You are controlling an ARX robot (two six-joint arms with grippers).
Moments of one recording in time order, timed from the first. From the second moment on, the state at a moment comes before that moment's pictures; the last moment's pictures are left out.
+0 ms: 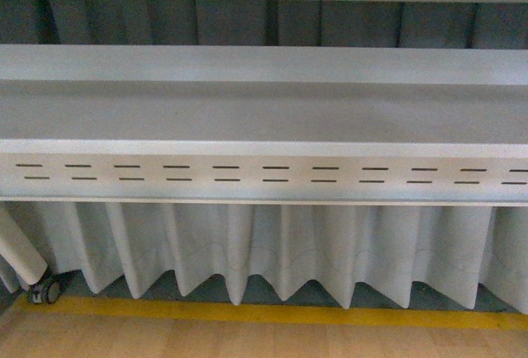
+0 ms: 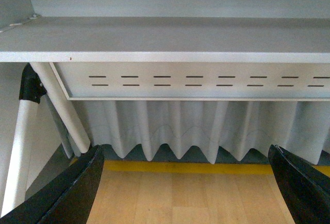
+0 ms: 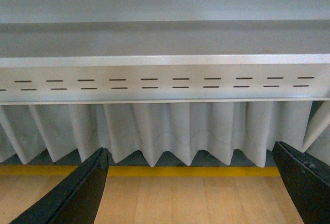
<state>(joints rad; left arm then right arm) 0.00 0.01 0.01 -0.01 0.00 0.00 0.00 0.00 0.01 -0.01 0.00 -0.01</state>
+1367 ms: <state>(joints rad) 0.00 0.01 0.01 -0.01 0.00 0.00 0.00 0.00 0.01 -0.01 0.00 -0.01</state>
